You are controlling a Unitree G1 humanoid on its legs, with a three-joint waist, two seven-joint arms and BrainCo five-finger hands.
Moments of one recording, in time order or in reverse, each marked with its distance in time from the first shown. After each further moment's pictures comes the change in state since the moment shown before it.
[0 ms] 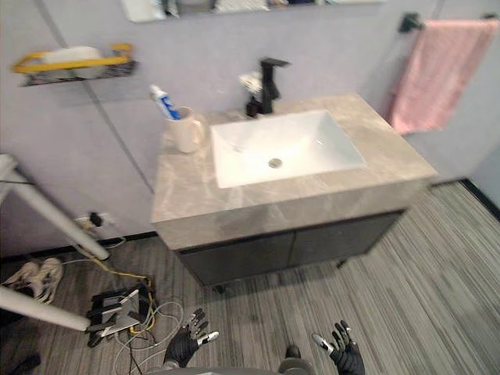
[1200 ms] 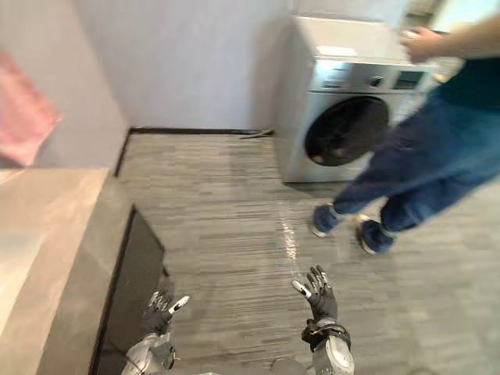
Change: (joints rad) left arm 0.077 -0.097 0.171 -0.125 -0.115 -0.023 0.155; right arm -0.198 -0.010 0.101 0.113 0.169 -0.033 -0.013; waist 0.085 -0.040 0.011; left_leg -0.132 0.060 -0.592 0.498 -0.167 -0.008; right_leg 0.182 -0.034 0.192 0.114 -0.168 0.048
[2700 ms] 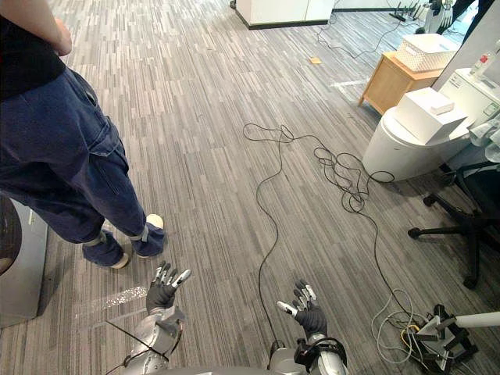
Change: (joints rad) left arm -0.123 -0.021 -0.071 0.049 -0.084 -0.015 0.054; right arm 0.105 -0.021 0.131 -0.050 -0.161 0.031 0.049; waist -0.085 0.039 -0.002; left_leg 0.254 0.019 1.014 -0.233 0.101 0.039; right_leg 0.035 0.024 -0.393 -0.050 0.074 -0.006
